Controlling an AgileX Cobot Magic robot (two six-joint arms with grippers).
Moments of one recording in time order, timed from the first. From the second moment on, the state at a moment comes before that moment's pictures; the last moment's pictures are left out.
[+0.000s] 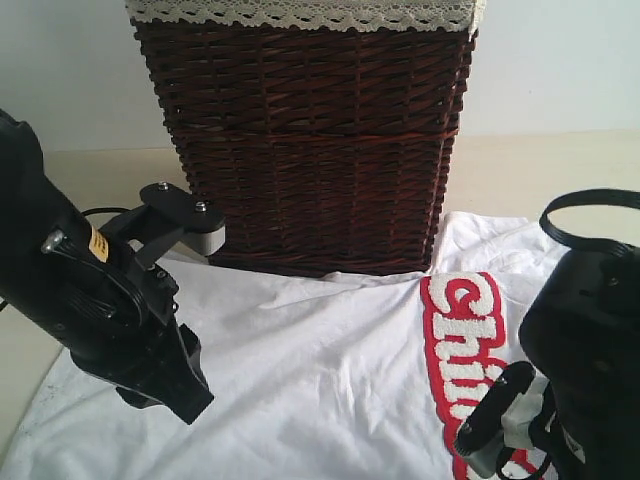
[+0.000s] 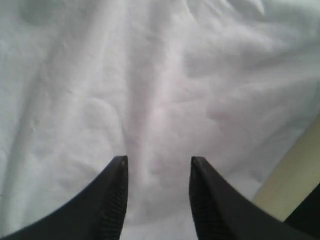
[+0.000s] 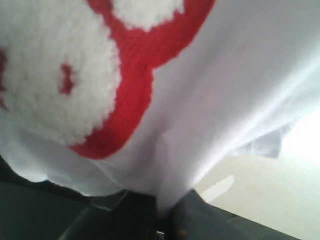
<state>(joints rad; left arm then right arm) -0.67 1.50 -0.90 -0.23 0.82 0.26 0.77 1.57 -0.63 -0.13 1.12 0.12</state>
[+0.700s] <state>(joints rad) -0.67 1.55 -0.90 -0.25 0.81 0.26 0.77 1.39 -0.87 -0.51 1.22 0.08</state>
